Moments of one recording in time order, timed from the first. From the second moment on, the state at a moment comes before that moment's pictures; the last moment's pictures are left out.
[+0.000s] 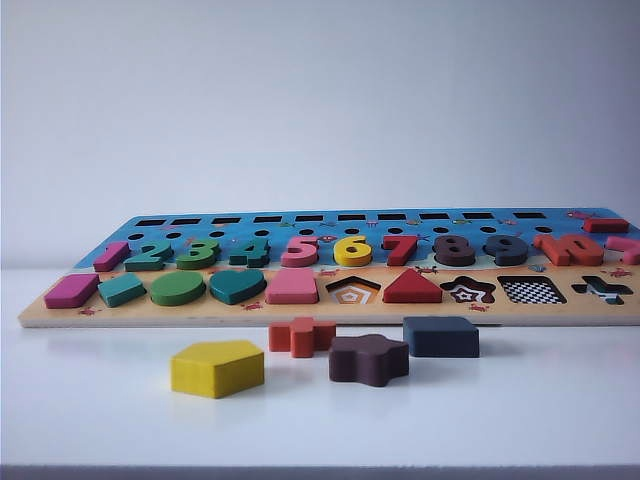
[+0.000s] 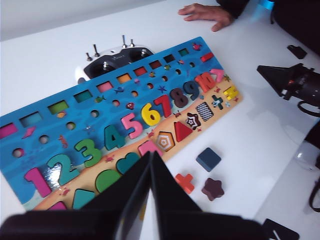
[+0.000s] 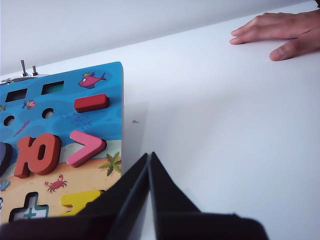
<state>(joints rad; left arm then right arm) -0.46 0.58 0.80 -0.63 0.44 -0.02 0.09 0.01 0.01 -0.19 0.08 0.21</state>
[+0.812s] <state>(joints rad) -0.44 0.62 0.79 -0.65 0.60 -0.07 0.09 0.01 0.34 -0.32 0.11 0.34</state>
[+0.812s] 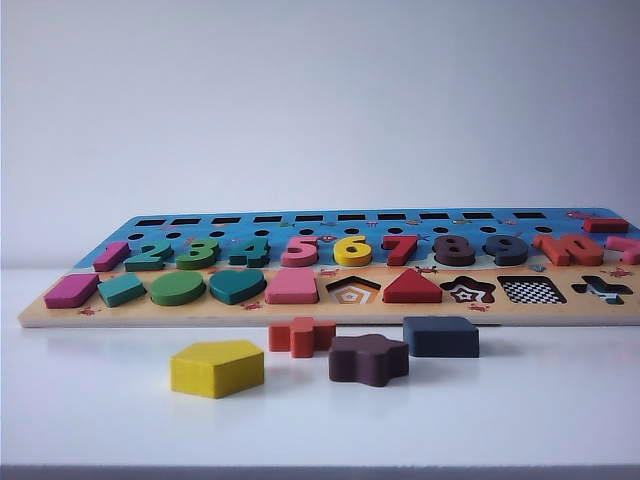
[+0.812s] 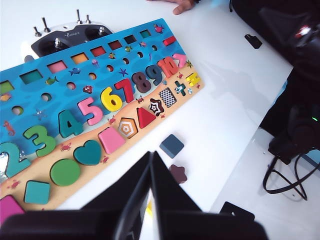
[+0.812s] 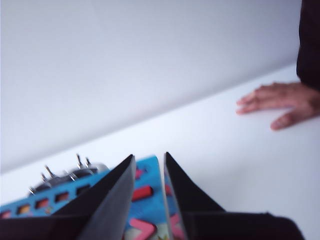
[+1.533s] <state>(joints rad) -0.43 0.63 0.76 -0.66 0.60 -0.05 0.09 0.64 1.27 -1.18 -0.16 0.26</state>
